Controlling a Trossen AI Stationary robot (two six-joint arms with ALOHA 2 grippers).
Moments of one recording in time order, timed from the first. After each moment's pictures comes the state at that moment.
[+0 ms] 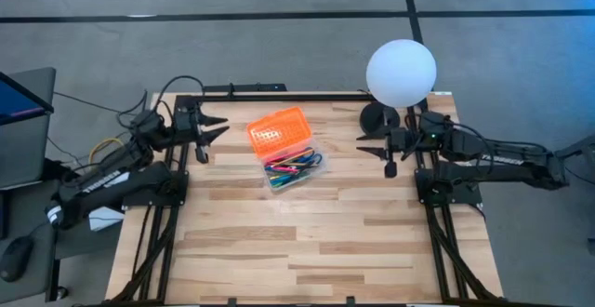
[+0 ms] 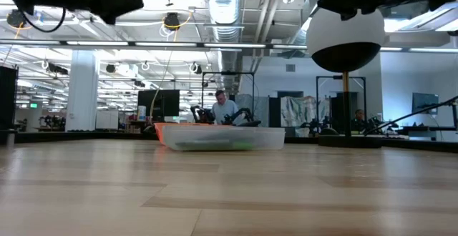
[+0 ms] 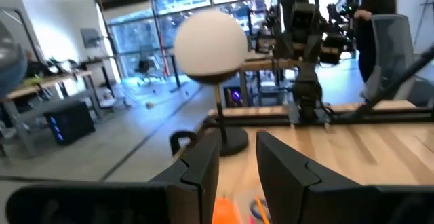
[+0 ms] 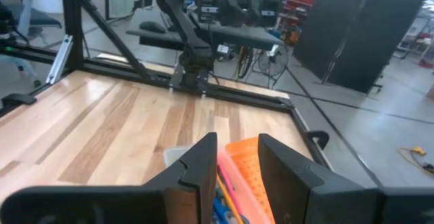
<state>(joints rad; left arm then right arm) 0.66 0.42 0.42 0.09 0.41 0.13 -0.26 0.67 0.54 0.00 -0.25 -0.31</state>
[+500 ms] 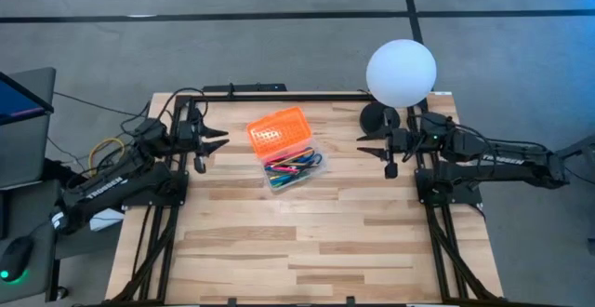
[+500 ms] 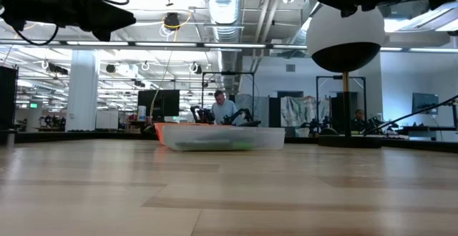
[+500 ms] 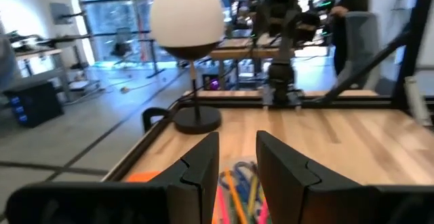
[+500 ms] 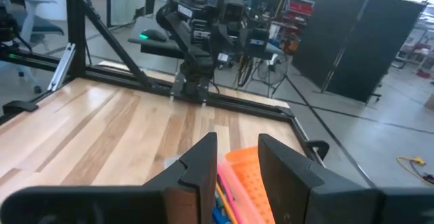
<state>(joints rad) 0.66 0.30 0.29 0.05 0.48 0.07 -0.23 0.67 0.53 0.03 -0.23 -0.31</state>
